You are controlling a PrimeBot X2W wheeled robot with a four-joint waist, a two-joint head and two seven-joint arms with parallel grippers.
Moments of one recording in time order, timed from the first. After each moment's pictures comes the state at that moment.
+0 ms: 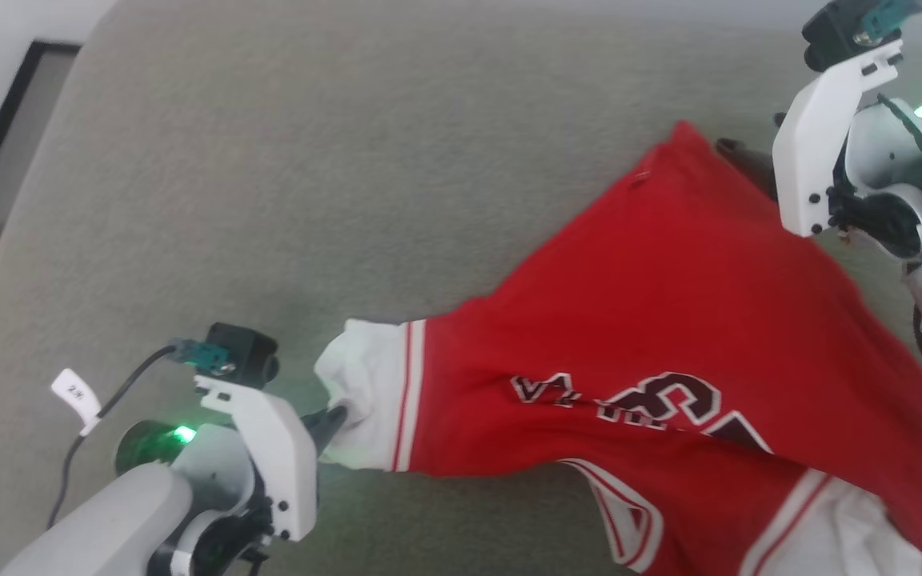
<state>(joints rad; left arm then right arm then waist) -0.43 0.69 -0.78 -0.01 -1.07 0.24 0.38 -0.96 -0.45 0.51 0.55 0.68 0.13 0.64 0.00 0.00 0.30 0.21</state>
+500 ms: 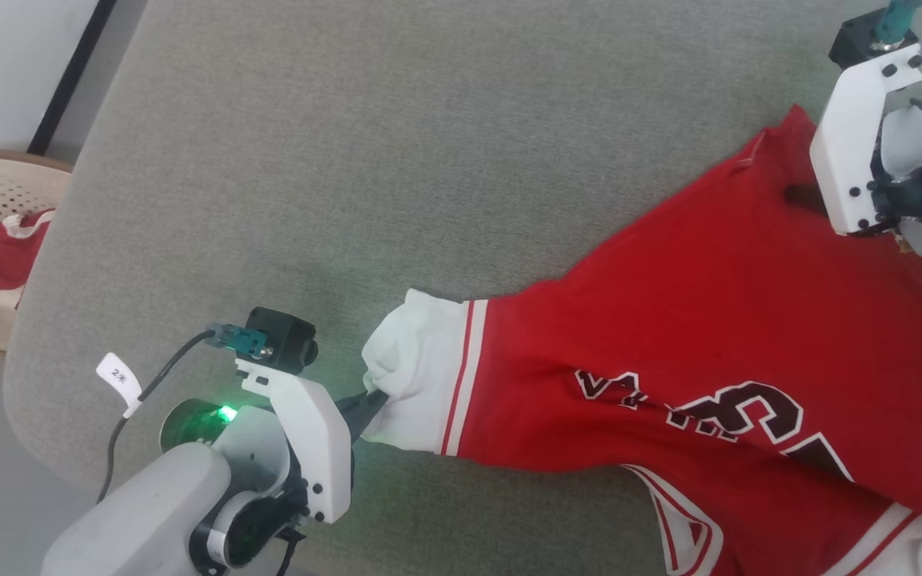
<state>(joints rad) -0.50 0.58 -0.81 0.11 -1.06 0.16 0.34 -1.13 -0.50 0.79 0.84 0.82 0.13 0.84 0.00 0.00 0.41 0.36</state>
